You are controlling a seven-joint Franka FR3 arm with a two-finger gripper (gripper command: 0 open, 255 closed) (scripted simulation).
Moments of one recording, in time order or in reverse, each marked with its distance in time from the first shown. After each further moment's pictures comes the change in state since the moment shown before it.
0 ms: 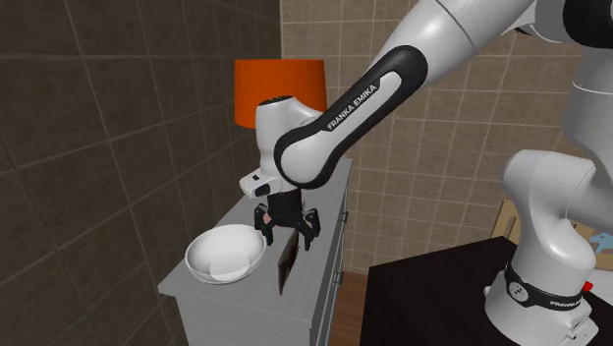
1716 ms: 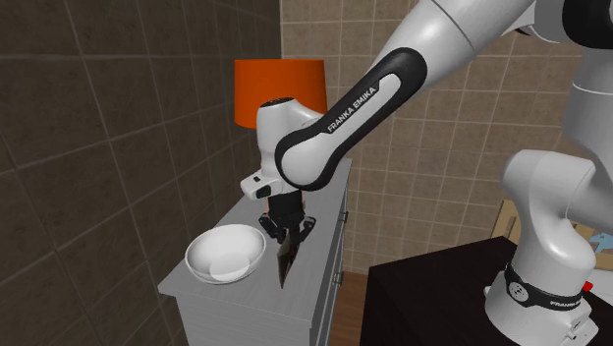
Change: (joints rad) arm -0.002 0.003 0.001 -0.007 0.005 0.010 -0.007
